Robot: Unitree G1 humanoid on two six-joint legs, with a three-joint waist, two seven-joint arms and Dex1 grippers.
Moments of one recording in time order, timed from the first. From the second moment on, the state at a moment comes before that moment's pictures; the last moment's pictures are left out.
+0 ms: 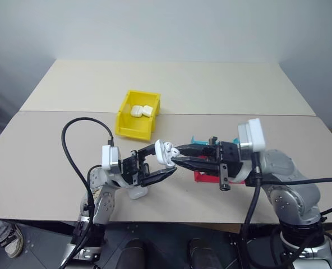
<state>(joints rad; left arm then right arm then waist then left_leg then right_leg) -0.27 0.23 -0.03 -0.03 -0.66 -0.11 -1.30 -0.38 -0.49 0.03 -0.52 0.71 0.48 0.99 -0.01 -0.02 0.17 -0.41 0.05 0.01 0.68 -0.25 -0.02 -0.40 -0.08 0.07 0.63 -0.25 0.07</state>
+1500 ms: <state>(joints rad) -0.28 0.20 -0.03 0.01 -0.60 -0.17 -1.31 -0.37 -0.52 0.06 -0.51 0.69 0.47 1.00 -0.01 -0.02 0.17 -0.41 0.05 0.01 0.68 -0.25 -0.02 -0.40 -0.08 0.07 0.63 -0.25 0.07</state>
